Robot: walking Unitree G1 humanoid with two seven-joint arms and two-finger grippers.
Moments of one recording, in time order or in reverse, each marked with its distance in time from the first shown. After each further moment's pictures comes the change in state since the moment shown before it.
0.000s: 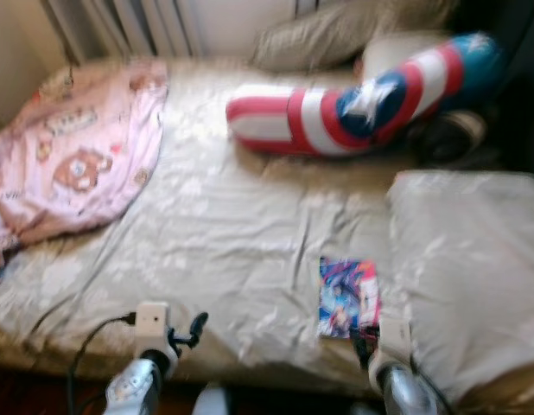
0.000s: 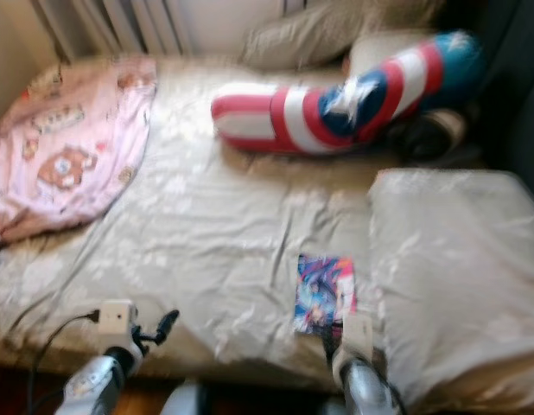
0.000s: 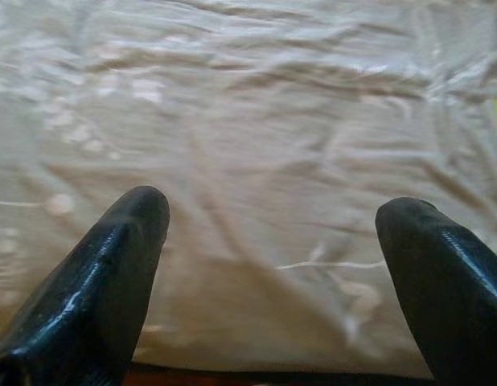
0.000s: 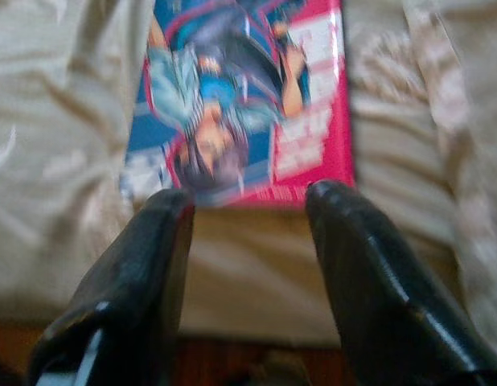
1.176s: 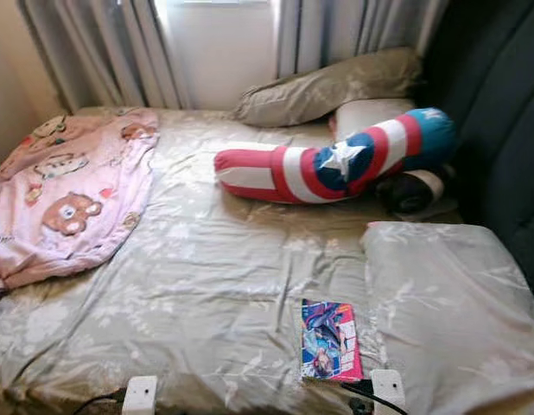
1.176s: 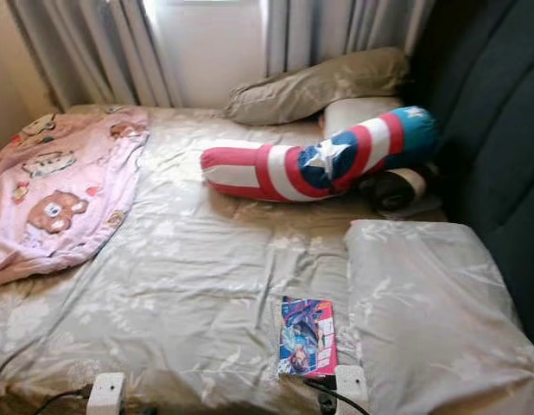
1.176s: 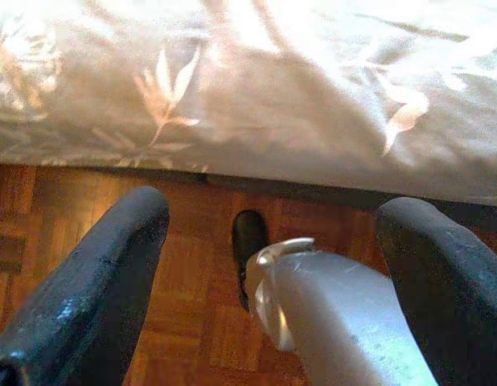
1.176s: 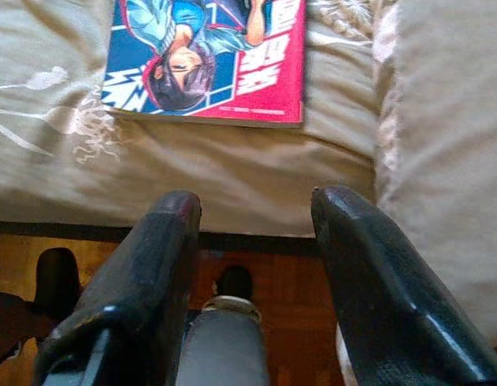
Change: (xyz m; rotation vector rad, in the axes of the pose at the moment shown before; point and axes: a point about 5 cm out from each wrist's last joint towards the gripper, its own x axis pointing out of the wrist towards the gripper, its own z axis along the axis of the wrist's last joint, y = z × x) left arm -0.050 0.026 -0.090 0.028 0.526 0.148; right arm -0.024 0.000 -0.063 -0.055 0.293 -0.032
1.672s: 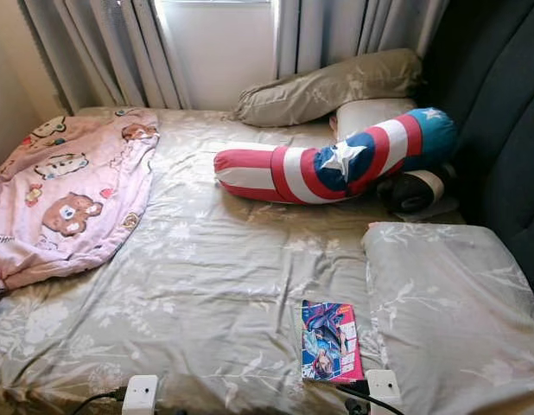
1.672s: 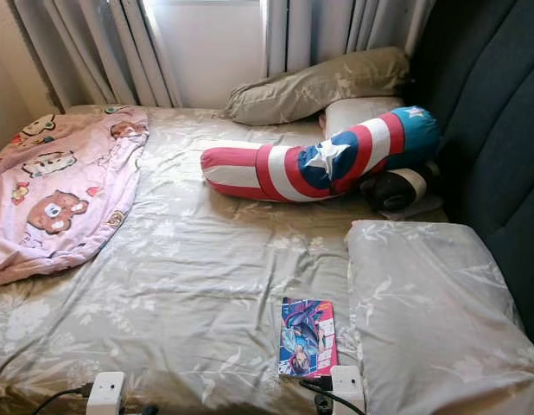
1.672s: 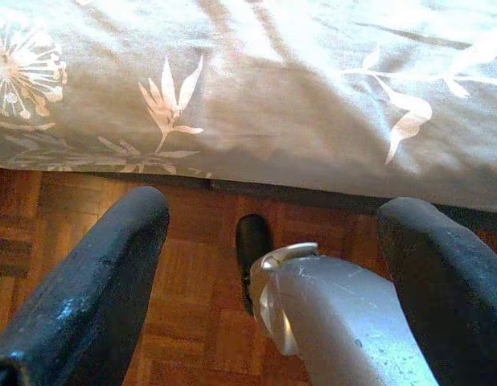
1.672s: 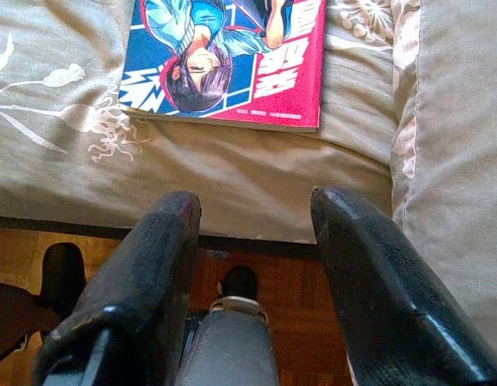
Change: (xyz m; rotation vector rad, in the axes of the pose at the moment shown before) left arm -0.001 0.003 0.001 0.003 -0.009 0.011; right arm 0.000 0.006 -0.001 -0.019 0.002 0.022
